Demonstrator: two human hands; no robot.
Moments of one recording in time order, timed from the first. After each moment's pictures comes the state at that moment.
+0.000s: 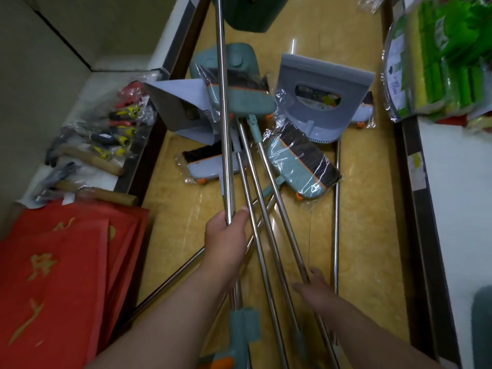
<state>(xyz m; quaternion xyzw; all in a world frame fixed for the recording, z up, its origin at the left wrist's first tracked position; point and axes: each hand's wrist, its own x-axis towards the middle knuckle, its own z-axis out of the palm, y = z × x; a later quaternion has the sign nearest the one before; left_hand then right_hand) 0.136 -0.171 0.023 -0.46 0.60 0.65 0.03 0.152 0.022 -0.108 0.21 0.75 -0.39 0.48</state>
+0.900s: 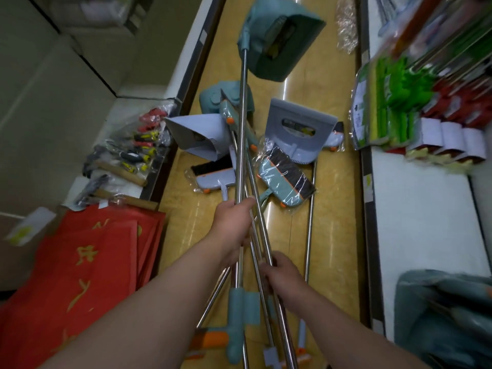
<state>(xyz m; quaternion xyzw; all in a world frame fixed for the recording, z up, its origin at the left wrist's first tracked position) 0.121 -0.145 0.203 -0.45 0.58 0.66 0.11 0.164 -0.012 0.100 0.17 0.68 -0.55 0.46</state>
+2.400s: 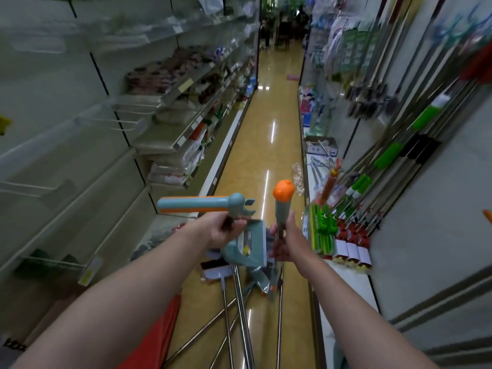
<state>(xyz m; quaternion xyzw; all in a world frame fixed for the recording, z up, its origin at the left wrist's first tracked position) 0.193 -0.199 0.687 -0.31 0.53 0.77 0.17 0.184 0.009 0.676 0.00 0.75 -0.60 0.27</state>
